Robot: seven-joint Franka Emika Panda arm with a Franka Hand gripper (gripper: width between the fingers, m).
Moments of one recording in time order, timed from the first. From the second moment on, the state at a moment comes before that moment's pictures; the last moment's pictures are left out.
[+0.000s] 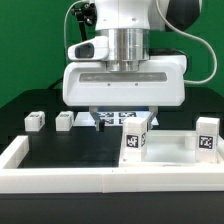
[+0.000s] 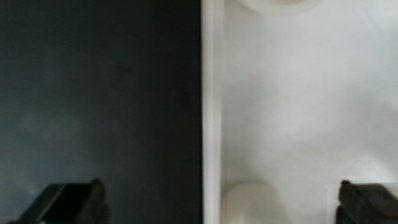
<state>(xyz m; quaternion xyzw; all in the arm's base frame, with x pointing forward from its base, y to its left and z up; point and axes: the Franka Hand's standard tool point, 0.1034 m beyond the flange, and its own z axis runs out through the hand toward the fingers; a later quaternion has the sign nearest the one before) 0.556 -0.016 0.051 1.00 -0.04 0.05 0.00</state>
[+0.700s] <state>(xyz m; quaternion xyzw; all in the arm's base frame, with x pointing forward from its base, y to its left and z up) 0.553 -0.024 0.039 1.00 -0.04 0.05 0.01</state>
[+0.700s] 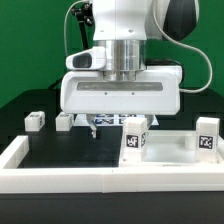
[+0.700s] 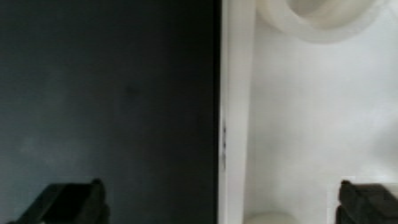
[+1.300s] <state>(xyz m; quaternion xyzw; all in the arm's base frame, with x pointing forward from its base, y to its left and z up) 0.543 -0.022 0.015 1.00 -0.03 0.04 0.01</state>
